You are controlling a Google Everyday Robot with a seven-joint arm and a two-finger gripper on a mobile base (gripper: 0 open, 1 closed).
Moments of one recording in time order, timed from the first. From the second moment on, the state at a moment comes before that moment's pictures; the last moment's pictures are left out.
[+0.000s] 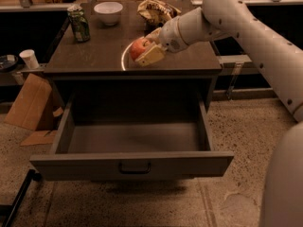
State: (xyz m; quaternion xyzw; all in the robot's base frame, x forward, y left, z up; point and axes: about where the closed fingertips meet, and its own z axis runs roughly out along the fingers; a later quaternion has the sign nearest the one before) arm 0.717 0.005 0.879 -0.58 0.66 0.21 0.43
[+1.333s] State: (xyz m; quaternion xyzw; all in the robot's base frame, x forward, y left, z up) arm 0.784 0.011 0.859 -0.55 0.70 0.20 0.41
